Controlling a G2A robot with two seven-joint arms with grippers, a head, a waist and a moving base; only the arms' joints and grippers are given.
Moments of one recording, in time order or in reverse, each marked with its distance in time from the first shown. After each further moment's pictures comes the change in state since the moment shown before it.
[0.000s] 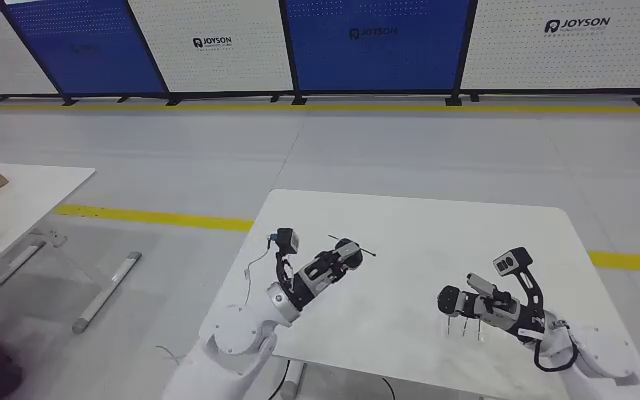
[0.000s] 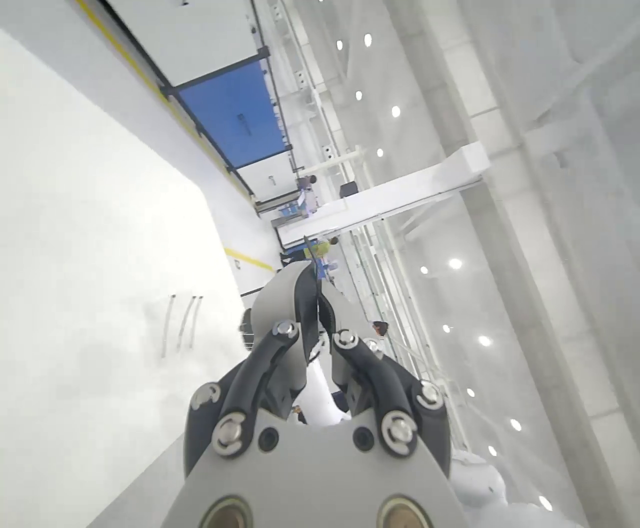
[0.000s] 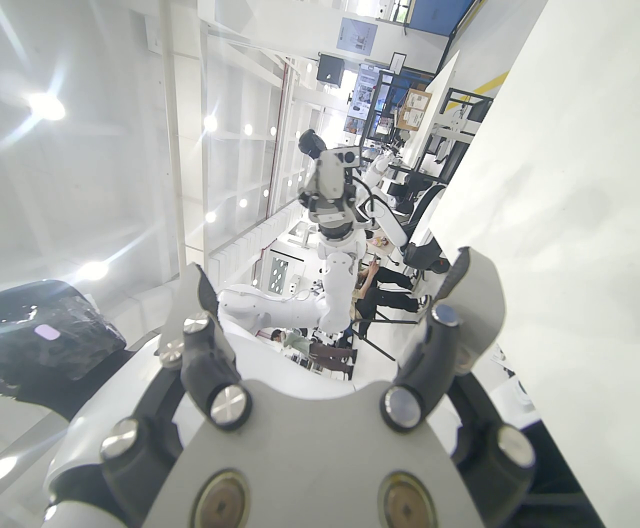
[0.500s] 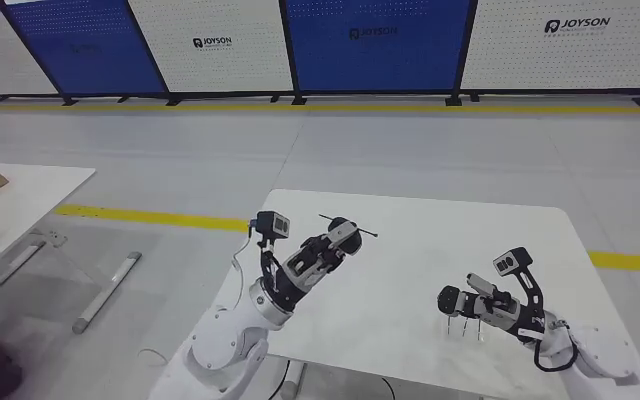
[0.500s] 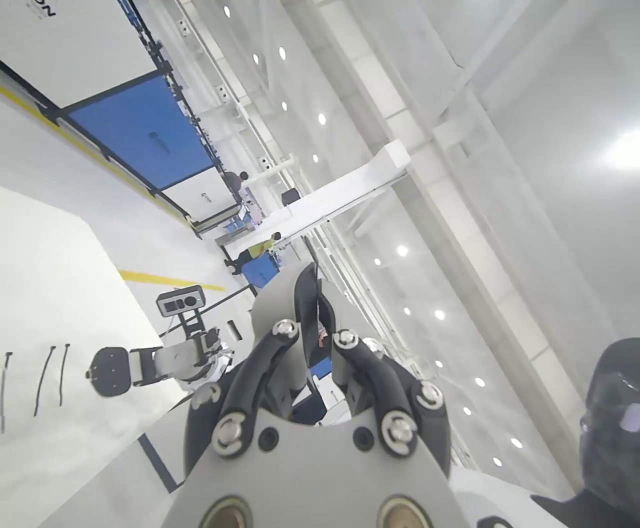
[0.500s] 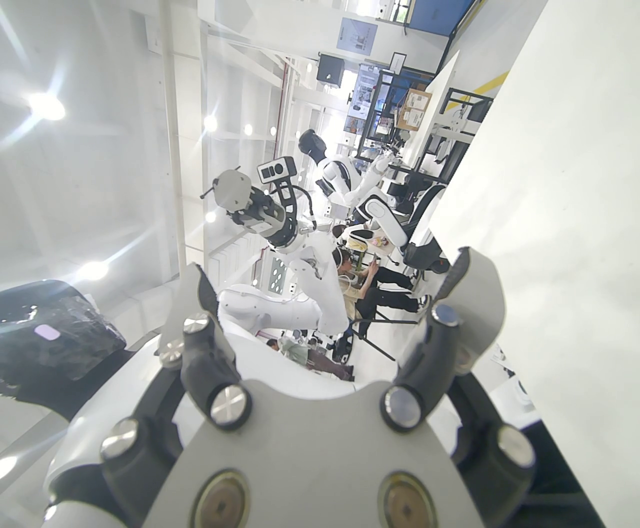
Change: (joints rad) left arm 0.043 0.004 -0.047 -0.210 -0.025 0.013 0.046; right arm 0.000 0.000 0.000 0.000 0.000 0.000 0.000
